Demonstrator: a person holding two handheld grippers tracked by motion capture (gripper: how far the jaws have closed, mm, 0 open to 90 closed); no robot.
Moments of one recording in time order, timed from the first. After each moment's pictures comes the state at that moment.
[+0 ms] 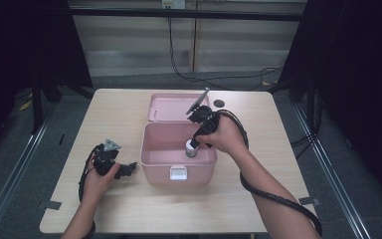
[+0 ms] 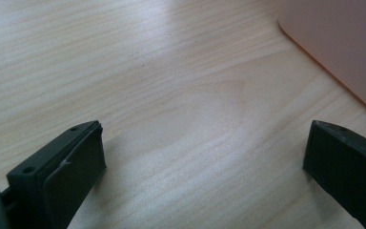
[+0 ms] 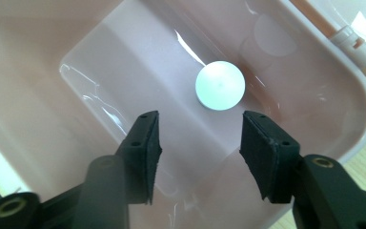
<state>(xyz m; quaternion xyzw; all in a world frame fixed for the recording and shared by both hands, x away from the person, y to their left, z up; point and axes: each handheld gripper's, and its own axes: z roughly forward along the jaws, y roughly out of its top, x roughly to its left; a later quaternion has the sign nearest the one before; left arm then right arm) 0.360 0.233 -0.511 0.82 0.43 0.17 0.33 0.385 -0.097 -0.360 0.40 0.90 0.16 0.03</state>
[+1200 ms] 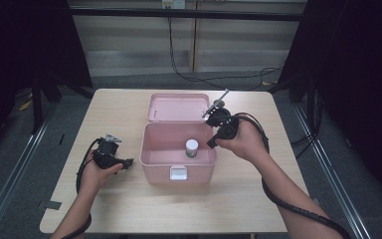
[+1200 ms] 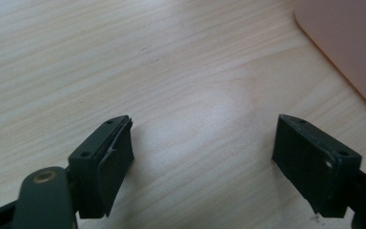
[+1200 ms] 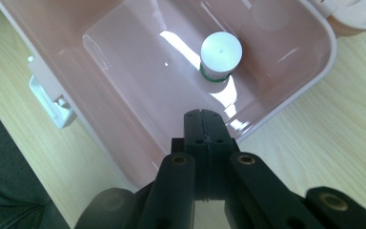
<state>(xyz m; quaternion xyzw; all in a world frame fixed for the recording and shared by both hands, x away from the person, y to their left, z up) 0.378 0.233 -0.489 0.83 0.46 0.12 0.28 0.350 -0.135 -0.335 0.36 0.91 0.19 0.03</state>
